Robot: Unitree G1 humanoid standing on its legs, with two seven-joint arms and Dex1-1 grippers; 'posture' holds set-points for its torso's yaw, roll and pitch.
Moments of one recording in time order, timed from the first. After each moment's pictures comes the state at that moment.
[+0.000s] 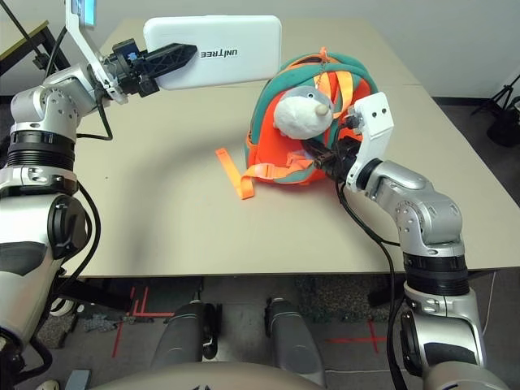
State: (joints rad) left arm -1.19 0.48 0.15 0.76 -0.51 0.59 -1.15; right arm -0.44 -0.50 -0.14 -0.17 0.51 0.77 0.50
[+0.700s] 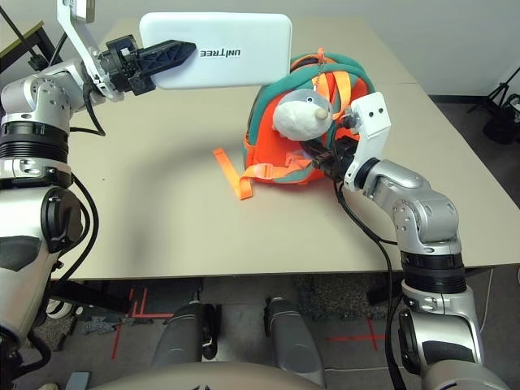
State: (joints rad) left arm -1.22 0.47 0.11 0.84 -0.45 0.60 -1.26; right arm -0.44 -0.50 -0.13 -0.15 0.50 0.76 0.50
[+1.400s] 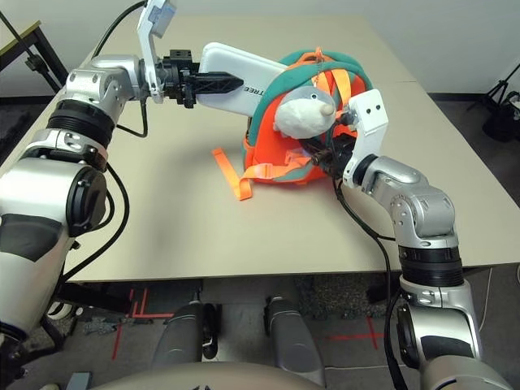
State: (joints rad) left arm -1.46 0.30 -0.03 1.22 -0.15 0.22 -1.33; right arm -0.47 -0.50 -0.12 -0.11 0.48 0.75 0.51
